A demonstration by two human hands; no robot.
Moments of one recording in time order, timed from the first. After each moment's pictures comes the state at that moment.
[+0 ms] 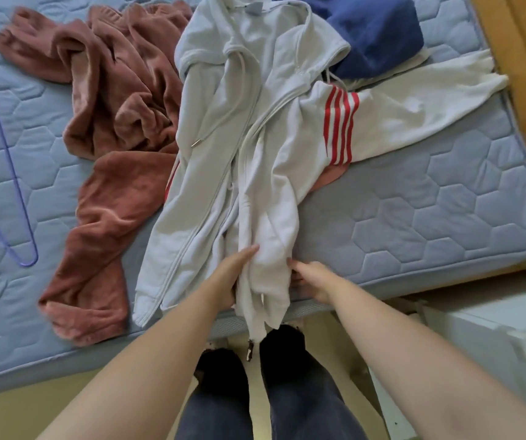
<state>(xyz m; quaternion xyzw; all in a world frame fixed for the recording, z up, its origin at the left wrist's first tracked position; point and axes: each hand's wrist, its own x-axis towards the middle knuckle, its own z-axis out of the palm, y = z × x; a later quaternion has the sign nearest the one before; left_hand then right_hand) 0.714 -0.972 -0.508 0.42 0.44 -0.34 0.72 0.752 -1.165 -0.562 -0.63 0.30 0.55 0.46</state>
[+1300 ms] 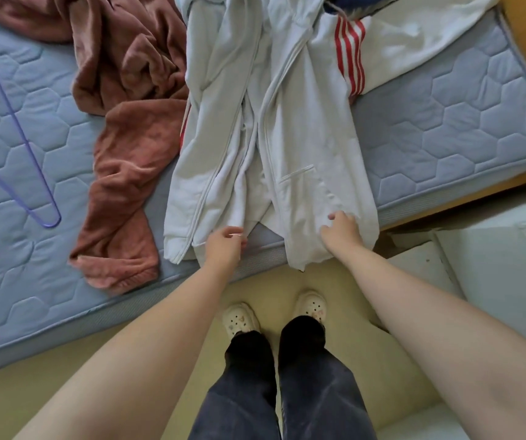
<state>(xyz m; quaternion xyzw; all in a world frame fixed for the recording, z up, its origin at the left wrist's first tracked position) 0.613 -0.933 -0.521 0.67 0.43 -0.24 0.55 0.662 -1.147 -0.531 -0.89 0.21 0.32 0.25</state>
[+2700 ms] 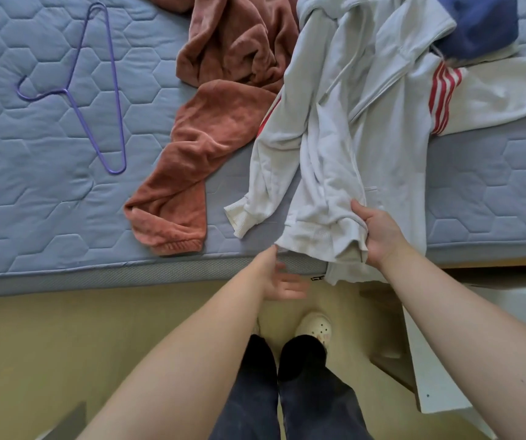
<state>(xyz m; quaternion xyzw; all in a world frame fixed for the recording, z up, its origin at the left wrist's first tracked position) 0.564 -0.914 -0.510 0.19 0.52 -0.37 0.75 0.677 -1.070 -0.466 -0.42 0.33 0.45 0.72</state>
